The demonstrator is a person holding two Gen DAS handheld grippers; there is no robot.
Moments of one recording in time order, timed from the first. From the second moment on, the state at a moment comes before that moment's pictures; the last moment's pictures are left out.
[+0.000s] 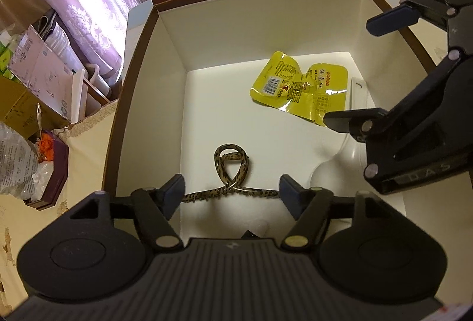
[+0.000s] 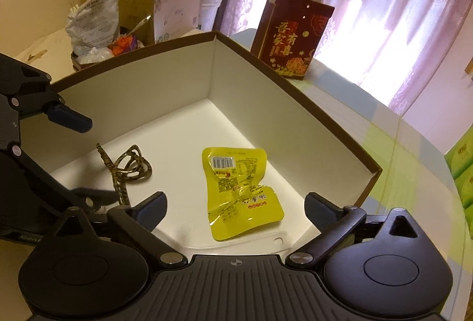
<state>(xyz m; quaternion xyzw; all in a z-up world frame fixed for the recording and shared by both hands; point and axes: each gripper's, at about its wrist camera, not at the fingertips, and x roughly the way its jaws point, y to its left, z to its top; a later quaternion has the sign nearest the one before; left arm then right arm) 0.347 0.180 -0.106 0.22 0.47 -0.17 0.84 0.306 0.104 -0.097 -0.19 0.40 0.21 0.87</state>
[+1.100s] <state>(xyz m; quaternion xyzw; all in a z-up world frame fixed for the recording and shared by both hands) 0.268 0.178 -0.034 0.19 0.45 -0.10 0.87 0.233 0.059 -0.039 -0.16 0.35 0.25 0.89</state>
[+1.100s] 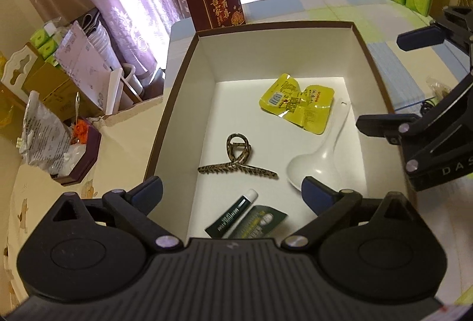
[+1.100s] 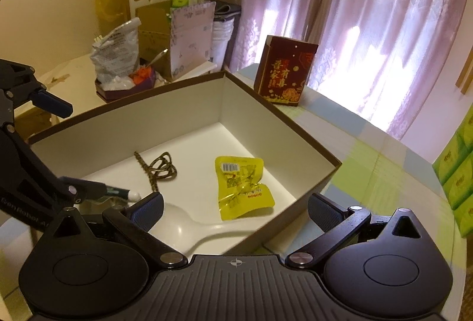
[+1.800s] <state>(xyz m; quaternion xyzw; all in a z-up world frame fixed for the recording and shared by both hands) 0.172 0.126 0.002 0.14 0.43 -0.10 0.89 0.139 -0.038 -0.016 -0.13 0.35 0.29 0.88</state>
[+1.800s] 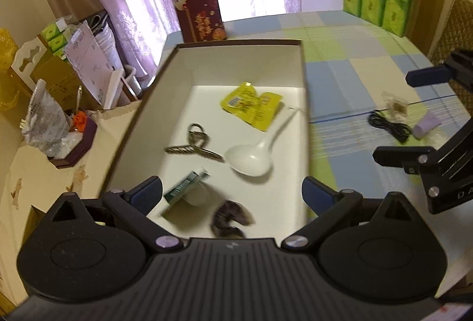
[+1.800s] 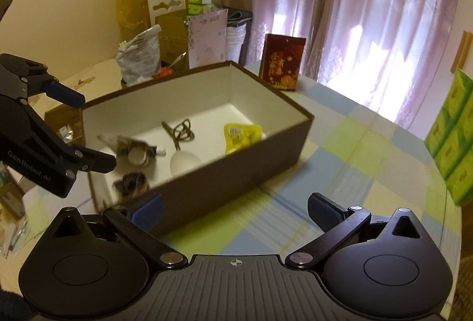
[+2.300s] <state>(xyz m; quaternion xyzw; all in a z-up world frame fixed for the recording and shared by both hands) 0.122 0.073 -0.009 0.12 0.44 -0.14 0.88 0.087 -0.131 -0.029 -0.08 0.39 0.23 0.89</state>
